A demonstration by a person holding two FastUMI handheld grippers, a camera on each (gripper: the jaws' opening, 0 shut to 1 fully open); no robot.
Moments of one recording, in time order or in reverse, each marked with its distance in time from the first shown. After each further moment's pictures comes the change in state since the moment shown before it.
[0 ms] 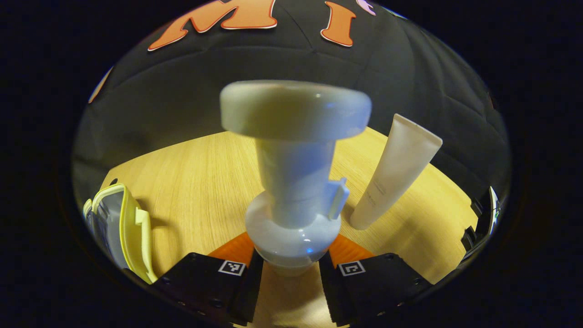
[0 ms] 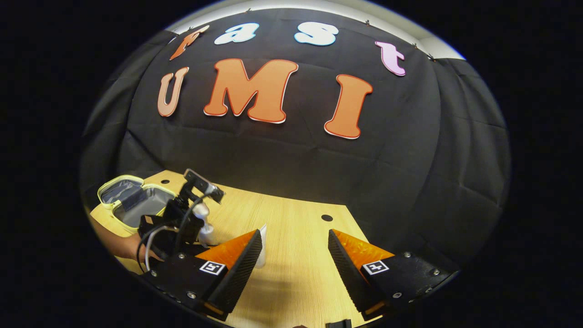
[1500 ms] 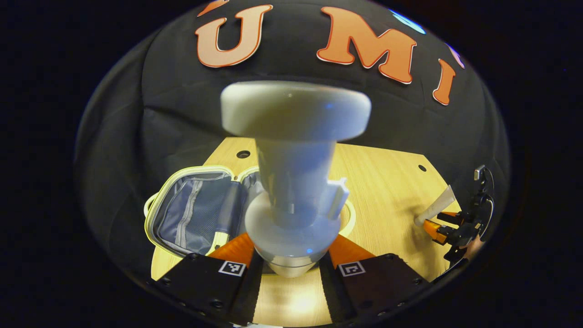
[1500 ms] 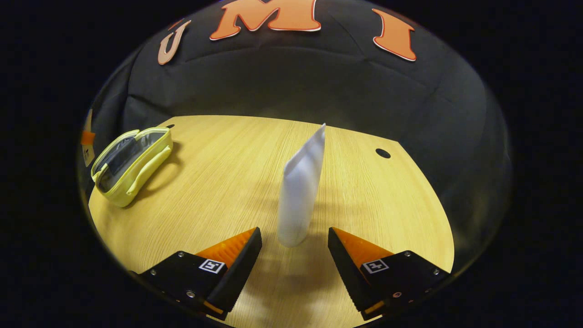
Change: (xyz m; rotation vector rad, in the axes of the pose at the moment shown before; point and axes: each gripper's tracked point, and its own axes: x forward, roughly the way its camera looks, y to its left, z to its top) left arm -0.259 0.253 -0.013 -0.334 0.074 0.361; right arm 0.130 0.084 -0.167 0.015 0.419 0.165
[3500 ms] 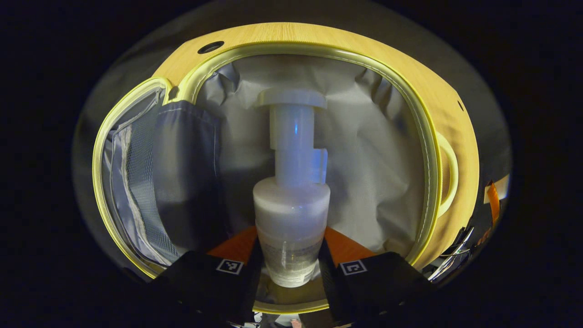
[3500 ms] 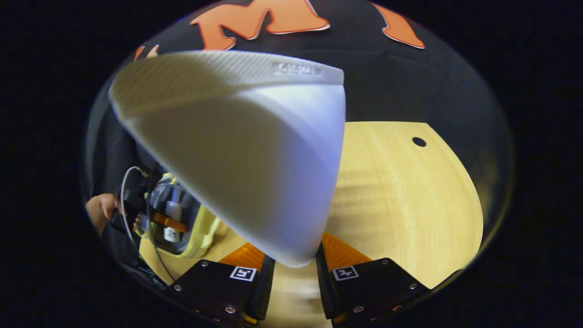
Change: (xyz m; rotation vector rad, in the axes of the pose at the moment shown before) left arm 0.169 0.066 -0.096 0.064 0.760 -0.074; right arm -0.057 0.129 0.096 0.196 0.088 0.229
